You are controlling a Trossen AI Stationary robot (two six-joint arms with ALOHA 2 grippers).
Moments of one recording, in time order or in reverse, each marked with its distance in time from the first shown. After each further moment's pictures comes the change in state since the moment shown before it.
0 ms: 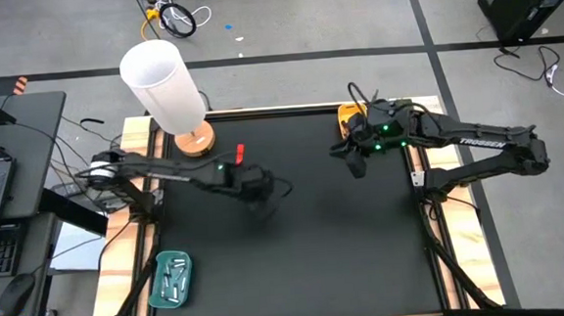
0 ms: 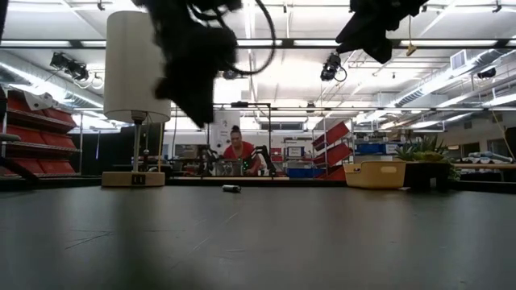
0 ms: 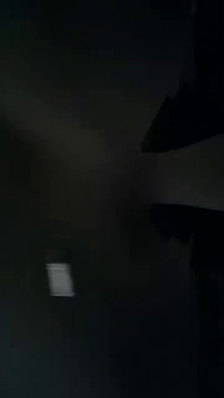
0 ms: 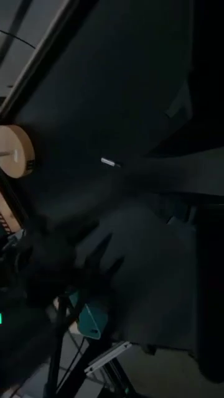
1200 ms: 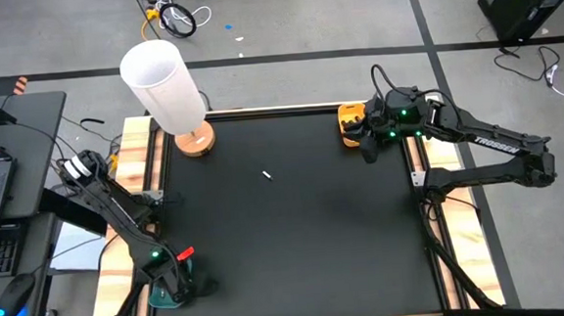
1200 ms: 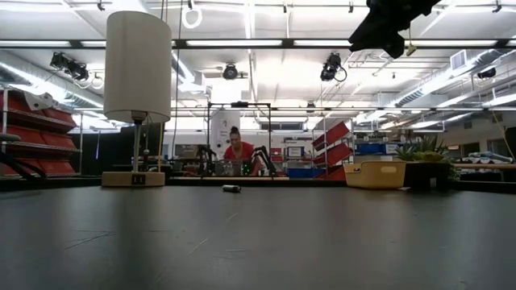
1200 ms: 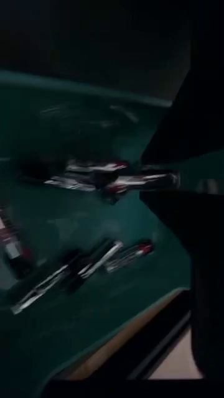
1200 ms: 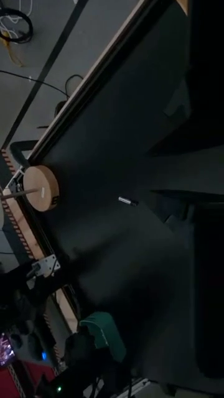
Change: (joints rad) left arm -0.881 -0.221 -0.439 0.055 0.403 -1.641; right arm -0.150 -0.111 0.000 -0.057 0.000 -0.111
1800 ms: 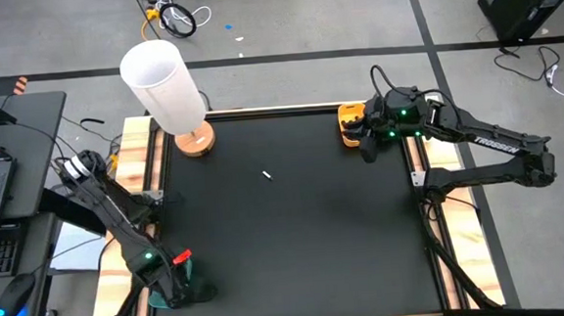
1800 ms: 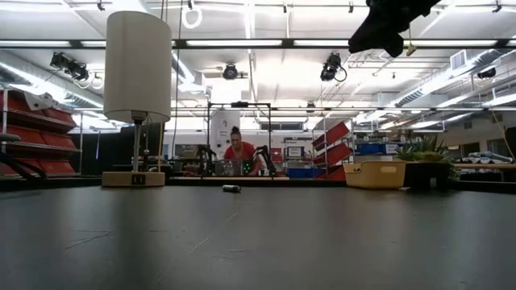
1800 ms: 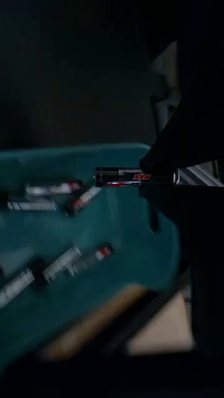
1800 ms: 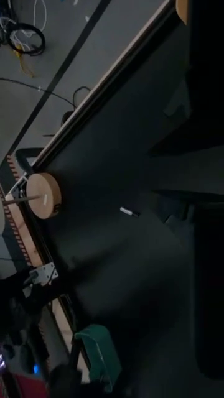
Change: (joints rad) left arm -0.004 -0.001 0.182 -0.179 -0.002 0.046; right arm 0.000 0.002 0.000 0.003 0.040 -0.060
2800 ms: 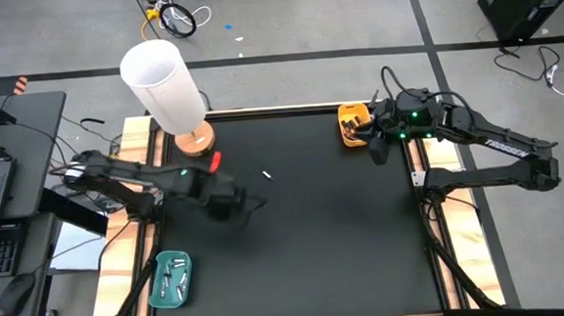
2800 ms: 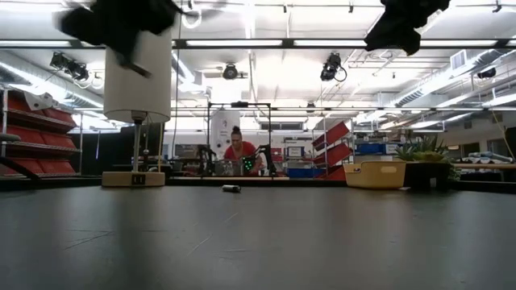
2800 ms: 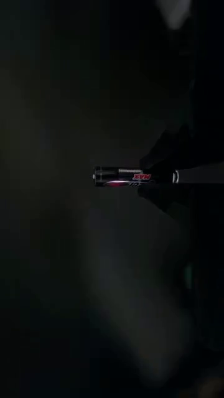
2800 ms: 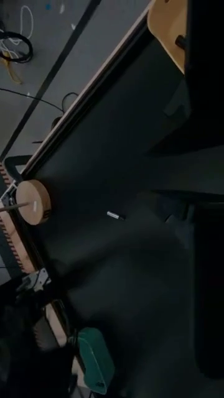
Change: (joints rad) left arm 0.741 0.046 0.368 -0.314 -0.236 0.932; right arm 0.000 -0.081 0.001 -0.116 0.014 0.031
